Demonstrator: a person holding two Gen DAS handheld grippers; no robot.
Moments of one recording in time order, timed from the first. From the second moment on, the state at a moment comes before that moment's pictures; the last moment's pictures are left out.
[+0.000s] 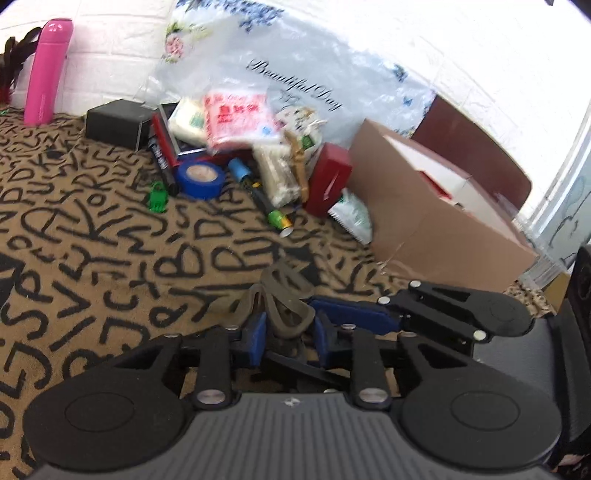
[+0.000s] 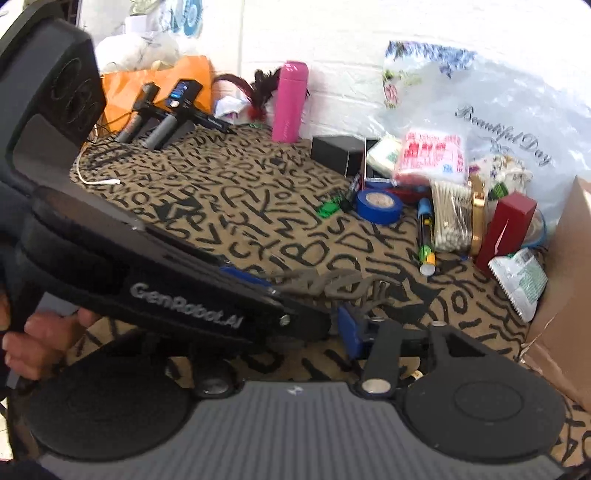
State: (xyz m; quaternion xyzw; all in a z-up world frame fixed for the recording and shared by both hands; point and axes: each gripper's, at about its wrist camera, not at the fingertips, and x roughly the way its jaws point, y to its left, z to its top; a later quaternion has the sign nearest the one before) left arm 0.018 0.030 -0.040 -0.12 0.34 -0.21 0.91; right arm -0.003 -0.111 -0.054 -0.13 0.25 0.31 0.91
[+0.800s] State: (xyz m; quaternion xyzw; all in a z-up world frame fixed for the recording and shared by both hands) left arm 0.018 0.017 -0.036 -0.09 0.36 -0.23 0.90; right arm -0.017 -0.141 -0.066 -0.11 0.28 0.28 0.91
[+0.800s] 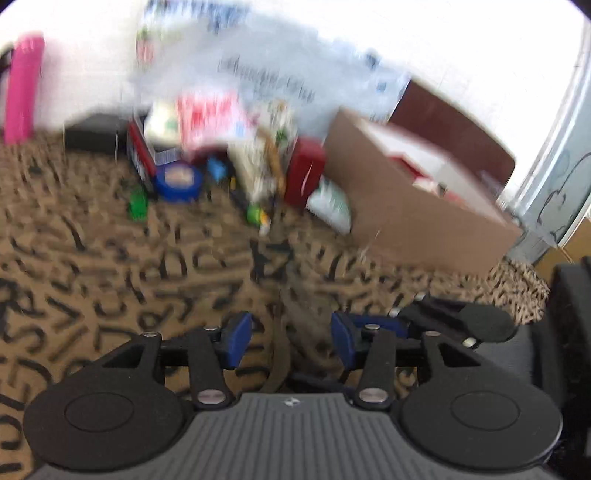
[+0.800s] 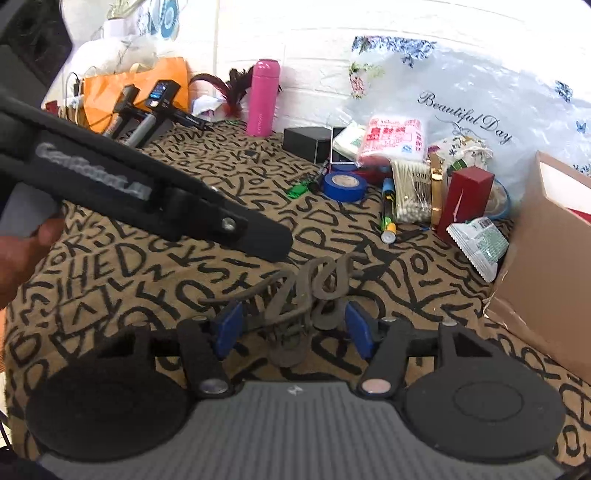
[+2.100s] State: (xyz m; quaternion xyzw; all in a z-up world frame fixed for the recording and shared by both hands) left arm 0.120 -0.224 0.080 -0.08 0.25 -0.40 0.88; right arm 0.038 -0.356 0.048 -0.06 0.16 0.09 0.98
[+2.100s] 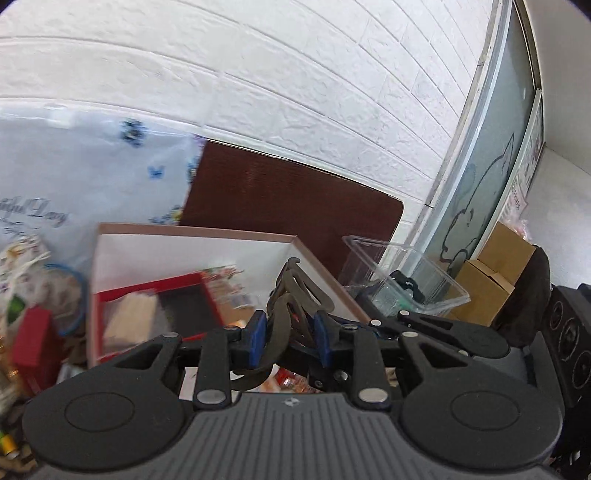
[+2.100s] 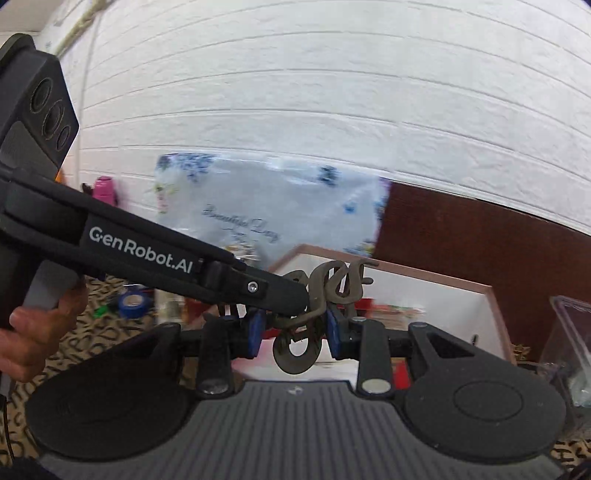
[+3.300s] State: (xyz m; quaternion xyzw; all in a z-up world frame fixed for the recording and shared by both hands) left arm 0.148 -0.272 0.055 -0.01 0.26 -0.37 0.89; right arm 0.099 -0.426 0.027 -0.11 0.25 0.01 0.96
